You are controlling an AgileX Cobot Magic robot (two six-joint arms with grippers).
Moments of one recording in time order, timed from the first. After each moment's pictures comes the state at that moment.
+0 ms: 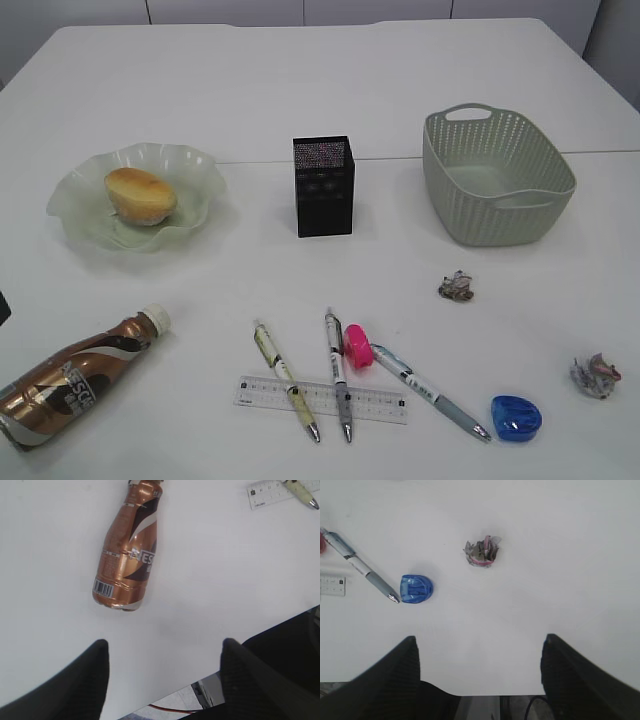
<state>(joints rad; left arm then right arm) -0.38 1.26 -1.06 -0.03 1.24 -0.02 -0.20 1.16 -0.99 0.18 1.23 -0.13</state>
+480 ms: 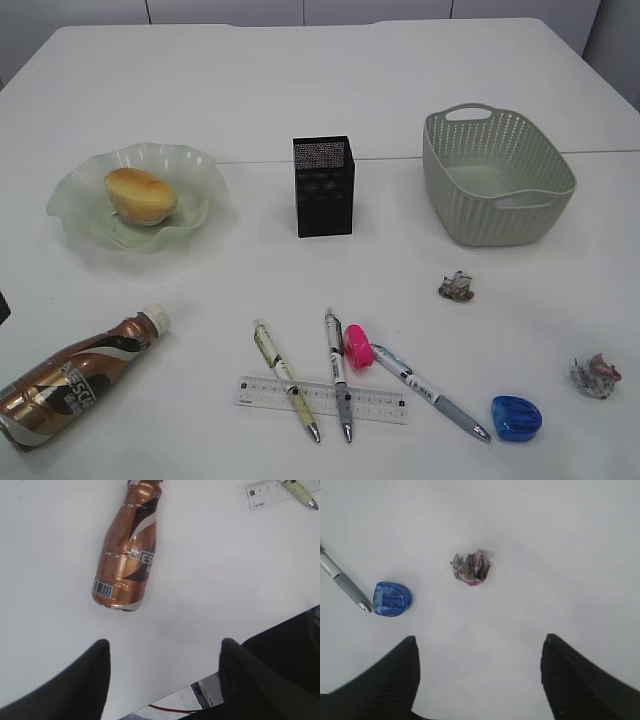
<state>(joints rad) -0.38 1.26 -1.06 -0.03 1.24 -0.02 -0.14 1.29 -0.99 0.11 1.14 -0.19</state>
